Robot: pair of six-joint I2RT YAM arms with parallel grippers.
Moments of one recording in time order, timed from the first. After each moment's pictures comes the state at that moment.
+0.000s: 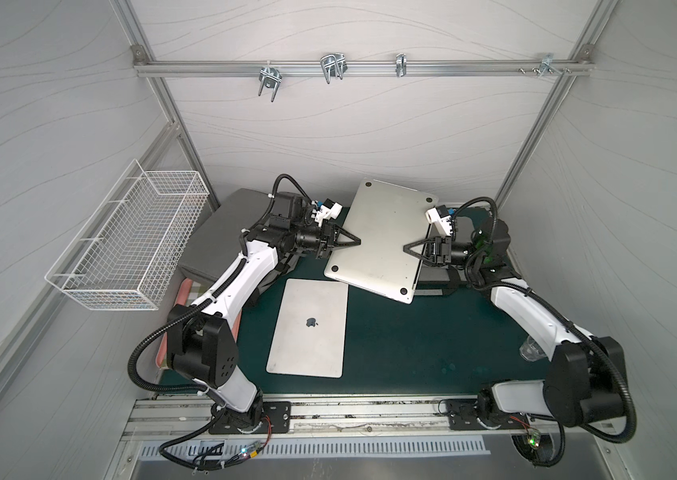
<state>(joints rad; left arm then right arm) -0.30 1.59 1.42 -0.43 1.24 -0.78 0.23 1.34 0.93 0.42 -1.32 0.99</state>
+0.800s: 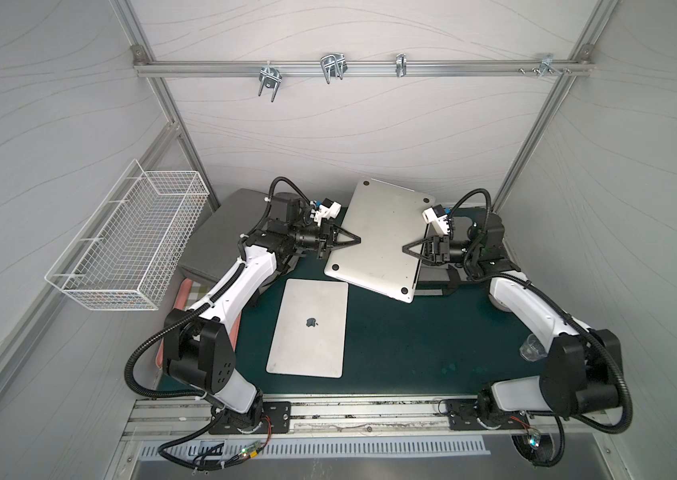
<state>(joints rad) -0.30 1.57 1.37 -0.33 1.23 -0.89 0.22 1.38 1.00 0.18 -1.36 0.80</state>
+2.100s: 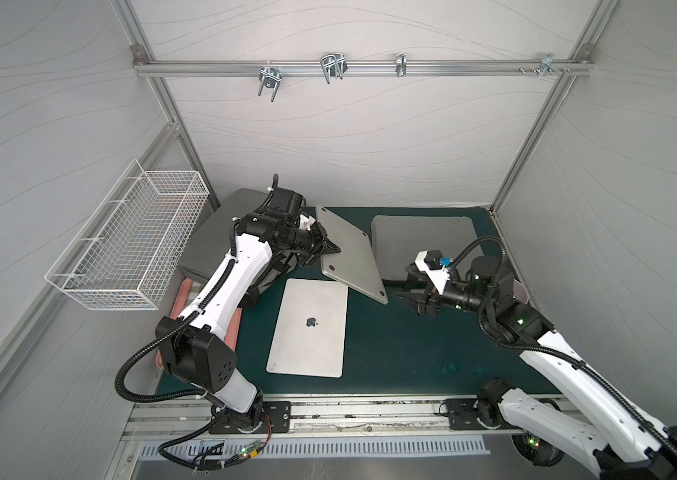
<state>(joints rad) -0.32 1.57 1.64 -1.04 0.61 -0.89 0.71 0.86 0.84 -0.27 -0.45 -0.21</state>
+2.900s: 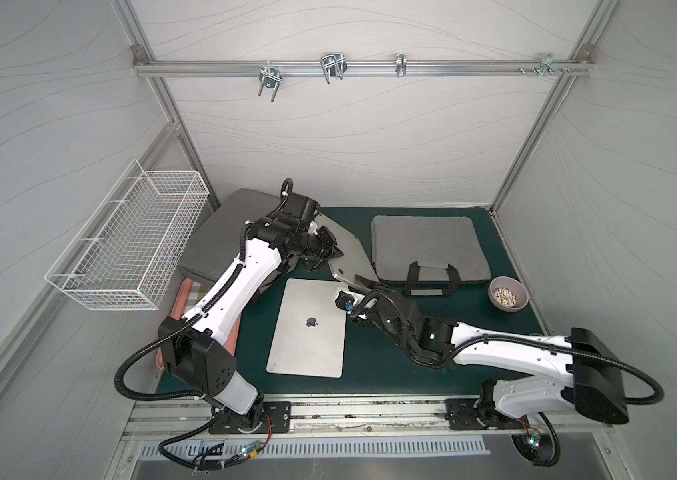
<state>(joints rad) -0.42 1.56 1.60 -0.99 0.43 -1.04 1.22 1.33 0.85 0.20 0.52 -0.60</state>
